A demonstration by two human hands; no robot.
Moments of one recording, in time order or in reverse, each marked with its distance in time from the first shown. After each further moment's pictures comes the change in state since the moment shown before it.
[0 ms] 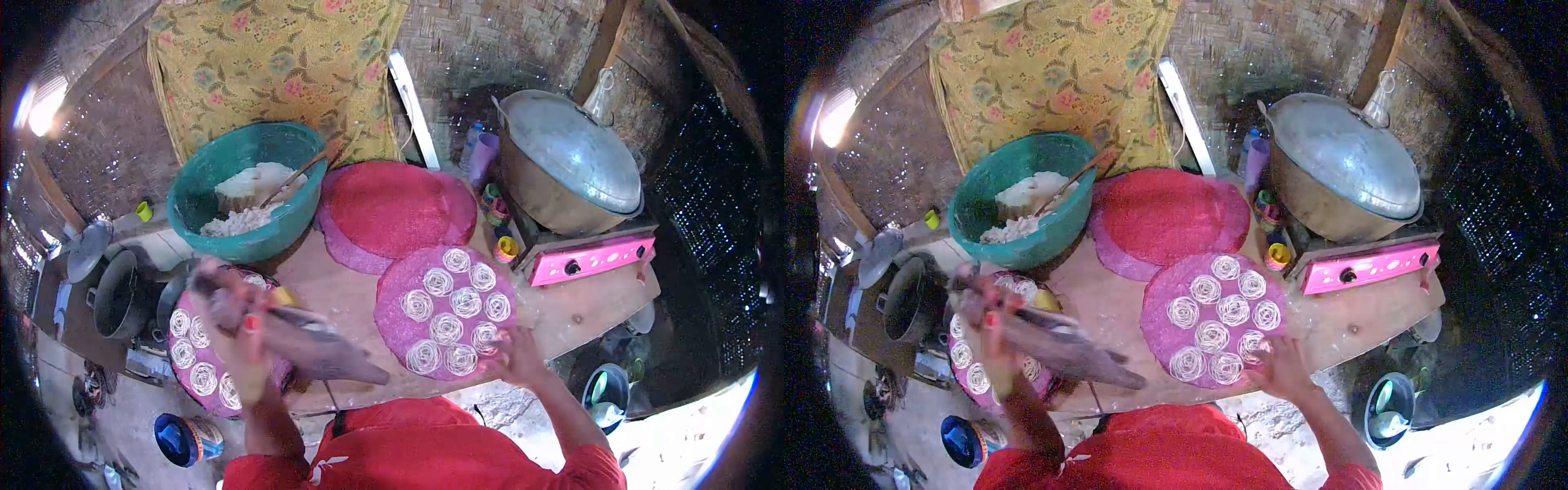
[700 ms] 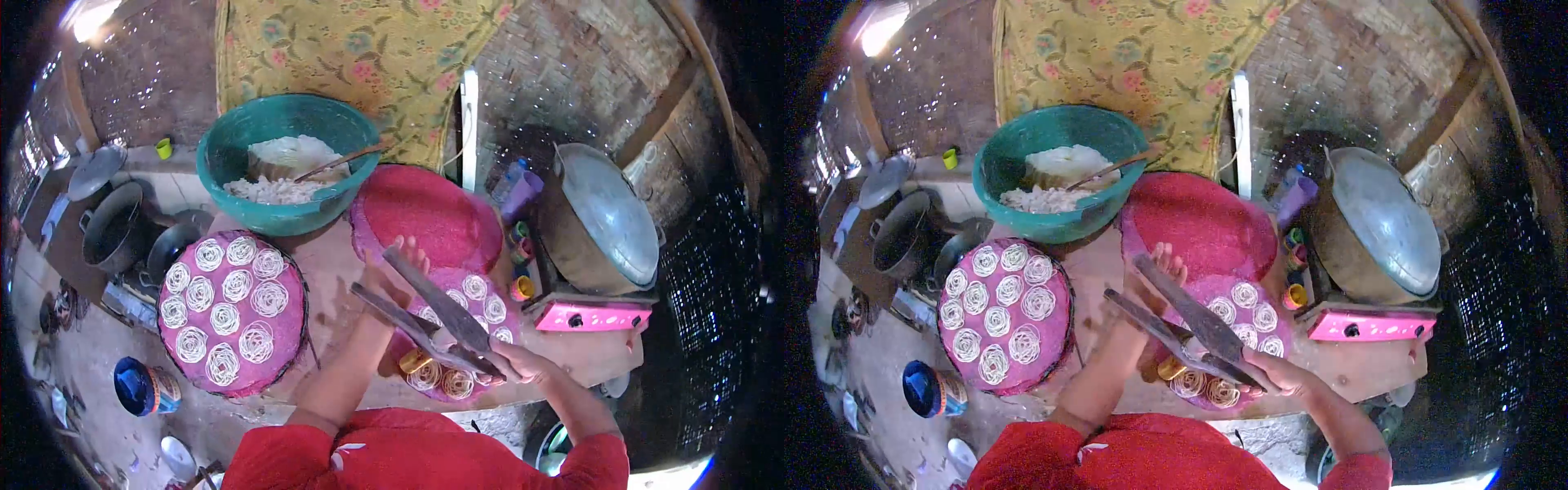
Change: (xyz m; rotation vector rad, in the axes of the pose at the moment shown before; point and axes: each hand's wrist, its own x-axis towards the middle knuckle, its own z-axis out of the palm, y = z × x) left_hand -0.020 -0.202 0.102 -1.483 0.132 -0.839; right_hand 0.097 0.001 -0.030 1.460 -0.929 0.407
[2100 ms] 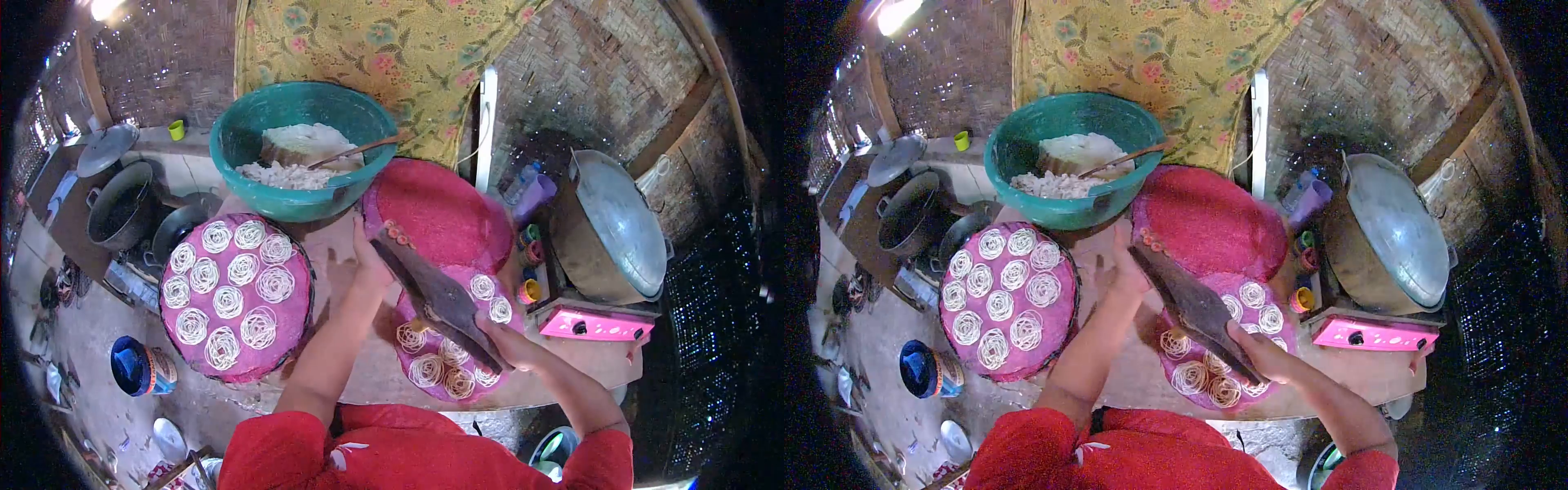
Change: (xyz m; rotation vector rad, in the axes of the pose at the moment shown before) left_hand 0.022 0.046 0.021 0.158 0.166 0.057; right_hand 0.019 -0.050 0.044 -0.409 0.370 0.073
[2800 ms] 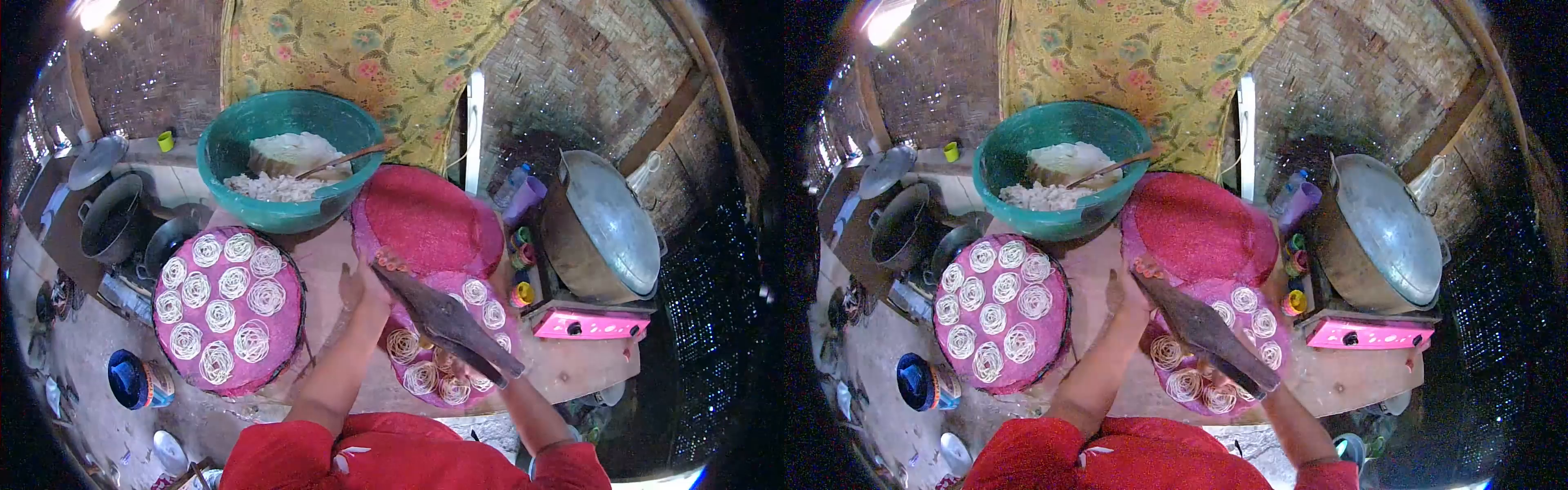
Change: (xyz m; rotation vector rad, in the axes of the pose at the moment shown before) left_hand 0.018 -0.033 -0.061 -0.234 -0.122 -0.002; right_hand 0.065 0.044 0.004 1.005 -0.469 -0.044
